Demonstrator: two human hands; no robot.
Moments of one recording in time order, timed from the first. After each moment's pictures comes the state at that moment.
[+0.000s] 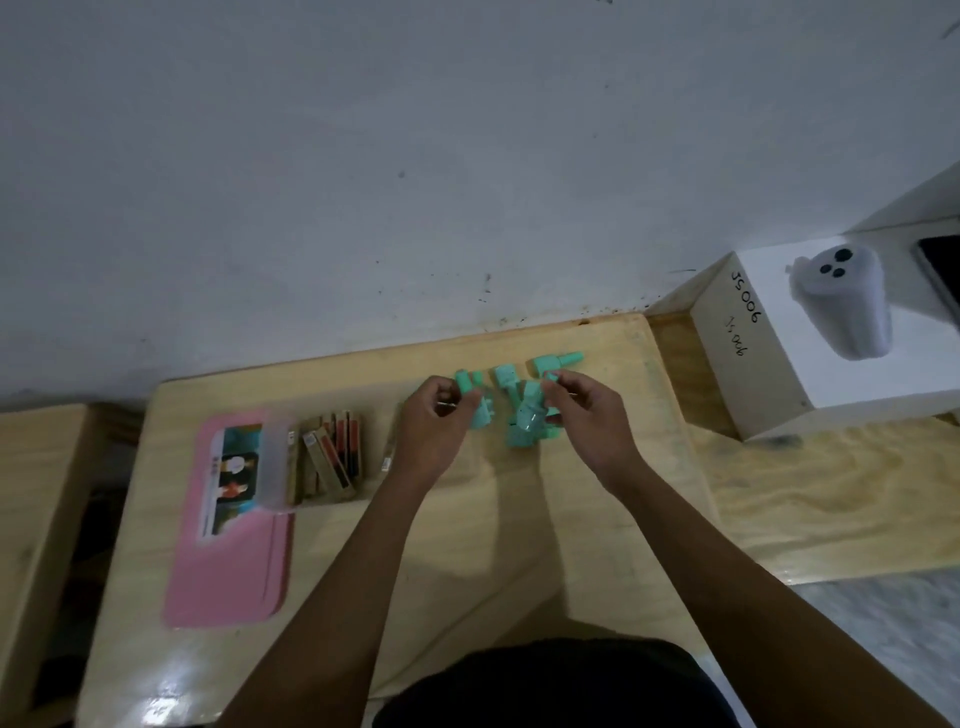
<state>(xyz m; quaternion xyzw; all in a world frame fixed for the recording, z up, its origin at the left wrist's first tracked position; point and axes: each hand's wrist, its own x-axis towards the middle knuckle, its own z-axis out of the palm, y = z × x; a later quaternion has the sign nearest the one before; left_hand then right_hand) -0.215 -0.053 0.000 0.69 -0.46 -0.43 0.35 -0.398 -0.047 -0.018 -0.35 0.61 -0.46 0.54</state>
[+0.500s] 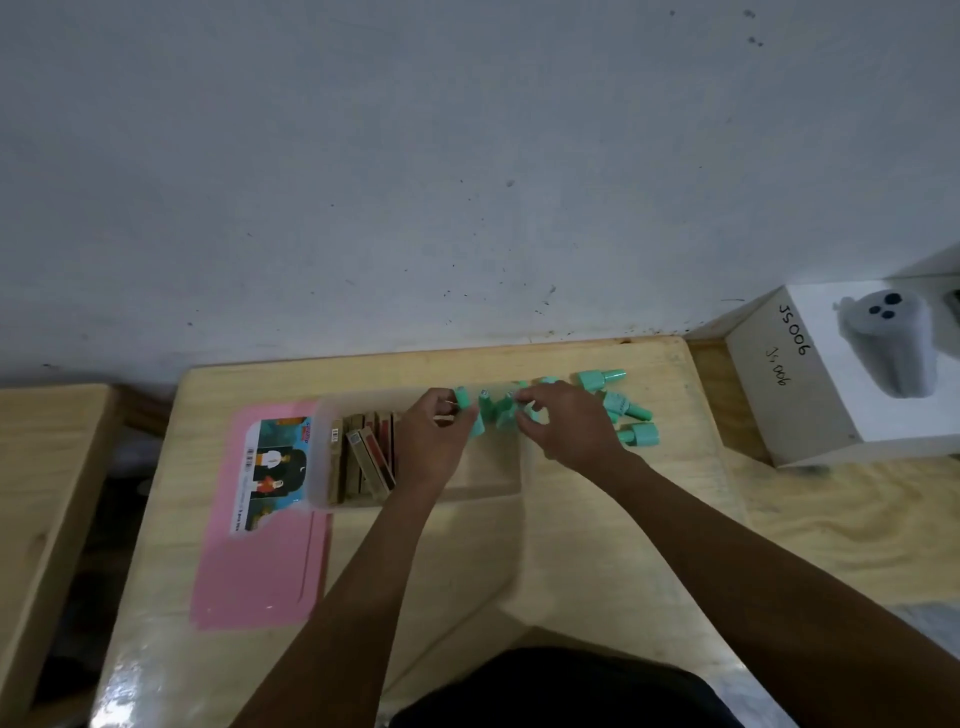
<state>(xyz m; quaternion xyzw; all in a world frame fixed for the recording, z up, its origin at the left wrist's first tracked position) -0.144 -0.055 -0.023 0.71 -0.45 -0.39 0.38 -0.325 -0.073 -0.013 -0.75 0.61 -0.18 0.21</state>
